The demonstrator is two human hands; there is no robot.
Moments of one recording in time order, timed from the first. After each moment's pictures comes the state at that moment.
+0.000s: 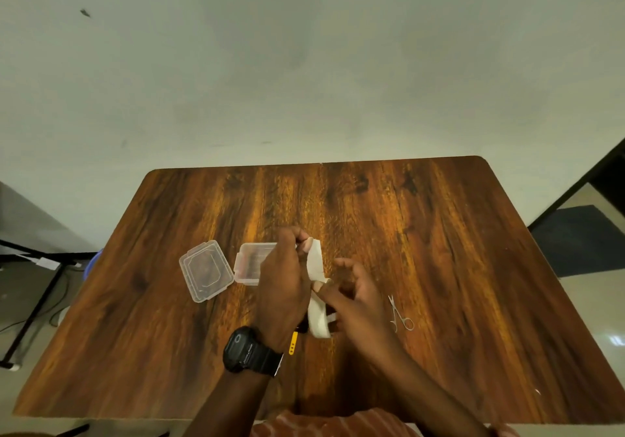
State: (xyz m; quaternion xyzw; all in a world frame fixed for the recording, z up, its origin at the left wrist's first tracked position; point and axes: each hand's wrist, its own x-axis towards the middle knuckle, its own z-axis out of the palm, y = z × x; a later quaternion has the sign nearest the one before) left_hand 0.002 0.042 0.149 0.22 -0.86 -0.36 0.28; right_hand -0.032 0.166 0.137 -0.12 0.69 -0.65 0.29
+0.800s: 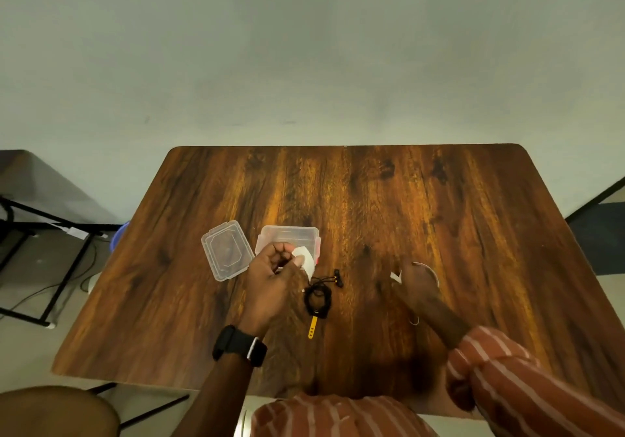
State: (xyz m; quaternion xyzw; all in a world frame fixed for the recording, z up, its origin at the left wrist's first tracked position) left_hand 0.039 -0.016 0.095 0.35 -0.68 -0.61 0.19; right_hand -0.150 0.192 -0.026 -0.21 0.95 -0.15 0.20
